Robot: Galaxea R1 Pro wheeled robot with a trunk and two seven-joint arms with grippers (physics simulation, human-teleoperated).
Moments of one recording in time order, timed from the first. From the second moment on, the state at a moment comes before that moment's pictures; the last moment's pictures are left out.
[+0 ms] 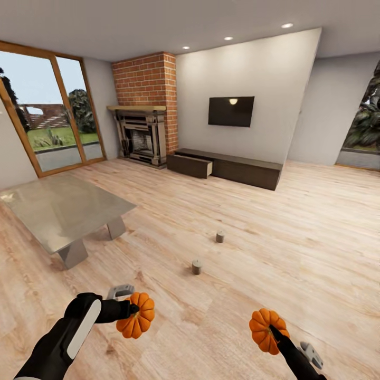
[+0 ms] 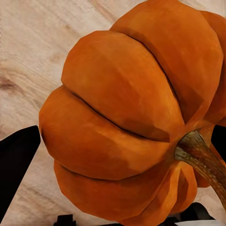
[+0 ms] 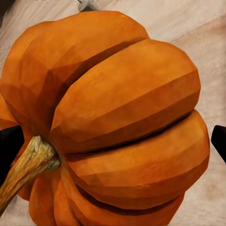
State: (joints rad) left arm -0.40 0.15 -0.08 -1.15 0.41 0.98 0.02; right arm -0.37 -0.13 -0.39 -0.31 -0.68 0.00 0.51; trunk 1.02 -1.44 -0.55
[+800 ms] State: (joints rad) left arm -0.40 0.10 -0.12 -1.11 0.33 0.95 0.02; right arm -0.37 -0.12 -0.30 -0.32 -0.55 0.00 -0.08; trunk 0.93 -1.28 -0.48
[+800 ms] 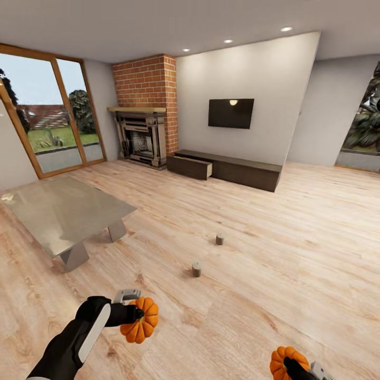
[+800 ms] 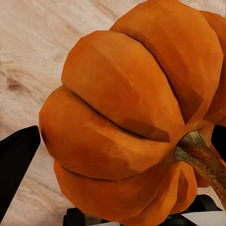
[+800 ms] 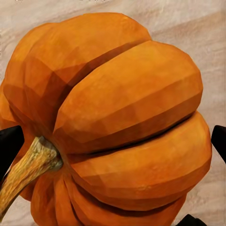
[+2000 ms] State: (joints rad) left arm -0.40 0.10 -0.15 -1.11 0.31 0.95 0.02; right arm -0.37 -0.12 -0.30 -0.32 -0.56 -0.01 -0.07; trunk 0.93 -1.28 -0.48
